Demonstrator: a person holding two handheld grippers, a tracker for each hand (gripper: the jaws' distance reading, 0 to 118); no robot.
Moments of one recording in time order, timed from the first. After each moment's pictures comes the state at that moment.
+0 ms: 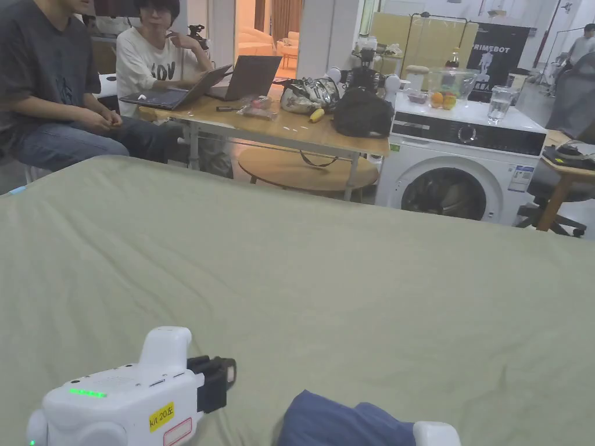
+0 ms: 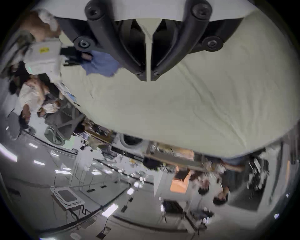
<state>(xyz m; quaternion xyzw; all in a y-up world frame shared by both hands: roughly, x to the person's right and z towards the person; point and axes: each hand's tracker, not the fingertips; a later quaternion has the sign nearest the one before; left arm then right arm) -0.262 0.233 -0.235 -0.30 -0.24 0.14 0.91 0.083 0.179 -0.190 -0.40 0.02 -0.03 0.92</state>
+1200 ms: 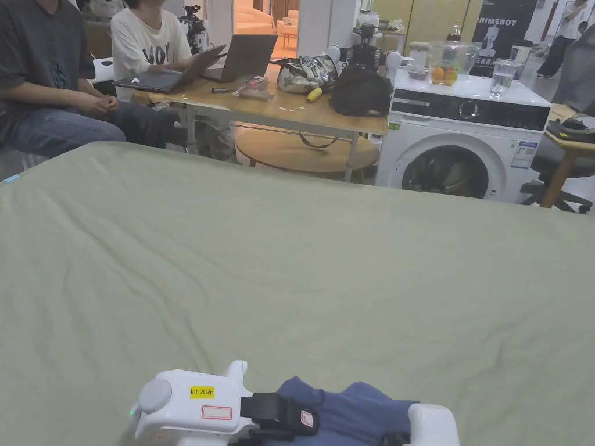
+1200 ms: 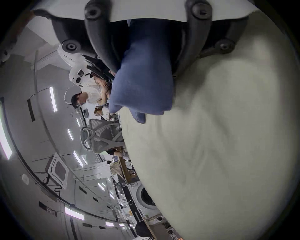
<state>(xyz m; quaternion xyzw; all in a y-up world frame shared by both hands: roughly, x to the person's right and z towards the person) -0.211 0.111 -0.308 -0.50 -0.41 0.37 0.67 0.085 0.175 -0.184 -0.38 0.02 -0.06 0.92</state>
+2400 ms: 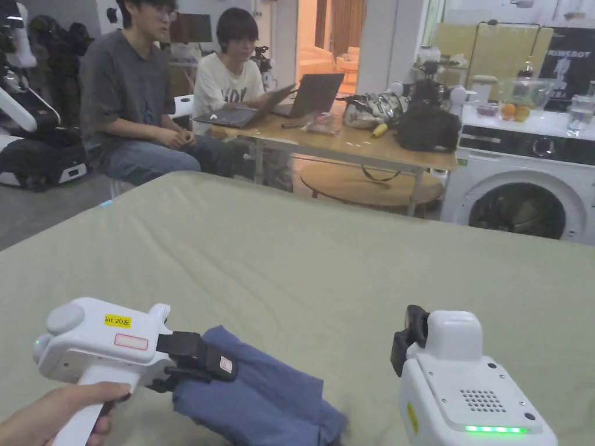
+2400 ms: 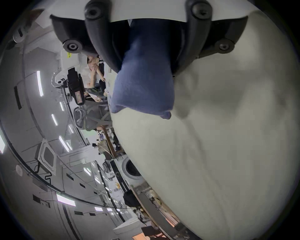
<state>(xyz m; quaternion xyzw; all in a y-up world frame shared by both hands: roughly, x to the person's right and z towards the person) -0.430 0.251 -0.290 -0.49 -0.28 0.36 0.75 -0.027 0.282 -0.230 -0.06 0.06 -0.01 1.00</state>
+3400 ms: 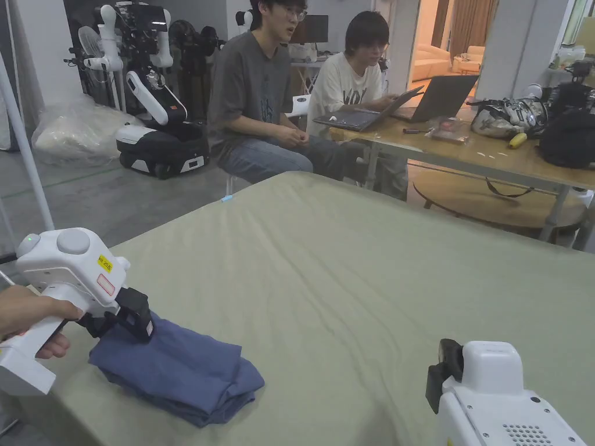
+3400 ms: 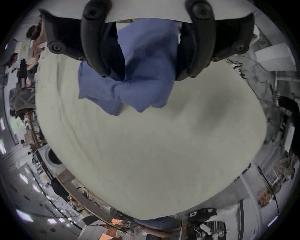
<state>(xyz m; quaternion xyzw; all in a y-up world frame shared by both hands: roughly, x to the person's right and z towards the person) -0.651 0.287 -0.307 -0.58 0.04 0.15 0.80 -0.128 0.265 -0.273 -0.12 0.15 0.02 0.98</state>
